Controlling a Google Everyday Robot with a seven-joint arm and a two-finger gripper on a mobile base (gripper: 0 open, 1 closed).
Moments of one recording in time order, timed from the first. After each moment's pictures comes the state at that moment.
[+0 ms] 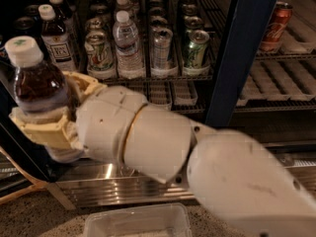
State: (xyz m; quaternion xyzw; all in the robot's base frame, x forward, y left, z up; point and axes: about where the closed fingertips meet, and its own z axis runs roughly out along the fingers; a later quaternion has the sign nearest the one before) arm 0.363 0.159 1.033 -0.40 0.54 0.37 0.64
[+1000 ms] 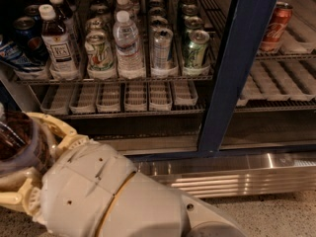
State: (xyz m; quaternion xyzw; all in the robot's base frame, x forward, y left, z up) arm 0.287 0.169 1.029 -0.36 0.53 0.36 0.68
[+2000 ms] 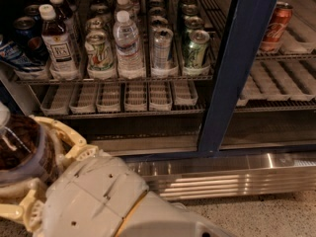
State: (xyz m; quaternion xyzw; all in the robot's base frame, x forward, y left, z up) arm 0.275 0.154 1.035 -0.34 0.54 0.34 0.69
